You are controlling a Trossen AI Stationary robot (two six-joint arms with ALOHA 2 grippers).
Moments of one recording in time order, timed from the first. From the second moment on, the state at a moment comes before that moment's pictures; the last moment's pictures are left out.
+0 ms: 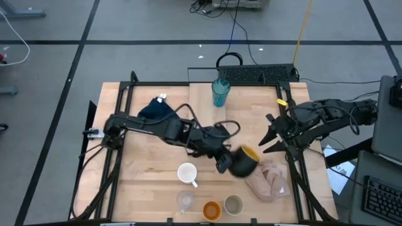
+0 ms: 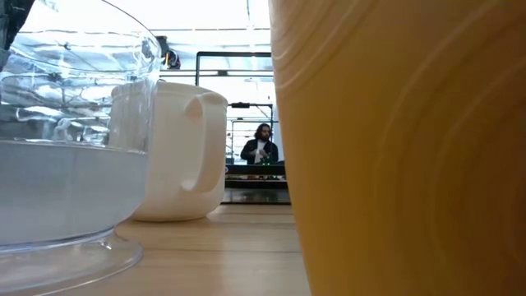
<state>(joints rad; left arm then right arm) -0.23 2.00 2.20 -0.79 -0.10 -0.77 0.23 0.83 1.13 -0.78 -0.25 0.29</state>
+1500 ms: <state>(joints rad) -0.02 1.21 1.38 -0.30 -0.37 -0.14 0.23 0.77 1.13 -0.81 -0.07 0.51</state>
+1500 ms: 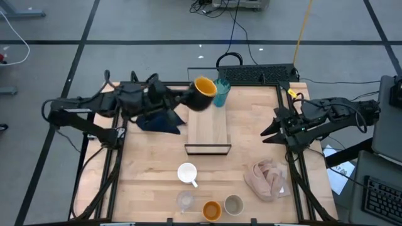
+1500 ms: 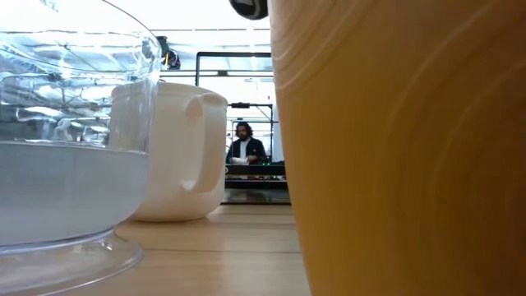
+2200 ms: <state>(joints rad) 0.65 1.04 0.60 0.42 0.41 -0.17 0.20 0.79 1.13 -0.74 0.13 0.60</state>
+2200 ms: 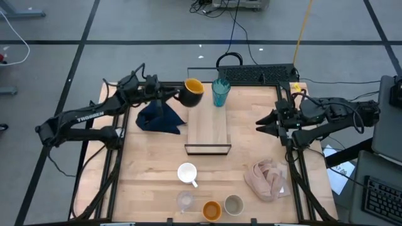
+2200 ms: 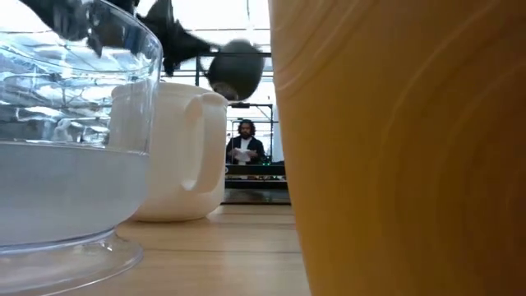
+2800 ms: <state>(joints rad) 0.76 1.35 0.40 0.99 0.57 -0.25 0.16 0.88 1.13 -0.68 0.13 0.64</state>
